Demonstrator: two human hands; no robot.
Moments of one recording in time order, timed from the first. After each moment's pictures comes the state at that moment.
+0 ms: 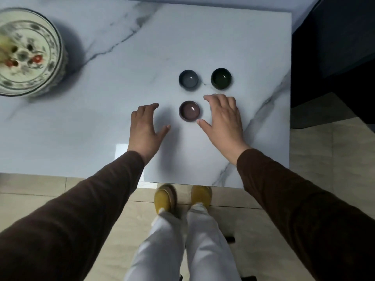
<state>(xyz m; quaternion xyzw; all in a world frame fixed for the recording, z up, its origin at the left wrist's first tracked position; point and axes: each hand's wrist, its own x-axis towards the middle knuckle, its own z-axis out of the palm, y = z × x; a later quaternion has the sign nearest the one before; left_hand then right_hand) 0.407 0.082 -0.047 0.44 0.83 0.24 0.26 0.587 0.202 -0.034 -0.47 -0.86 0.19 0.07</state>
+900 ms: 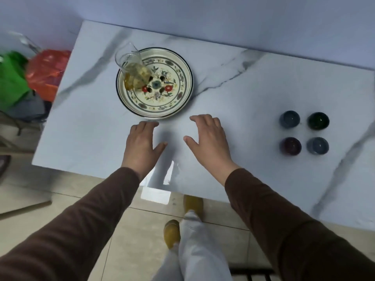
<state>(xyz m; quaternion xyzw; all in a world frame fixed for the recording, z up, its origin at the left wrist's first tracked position) 0.099 -0.074 0.019 0.45 0.85 0.17 0.20 0.251 0.047 0.027 -0.41 -0.88 0.25 0.04</state>
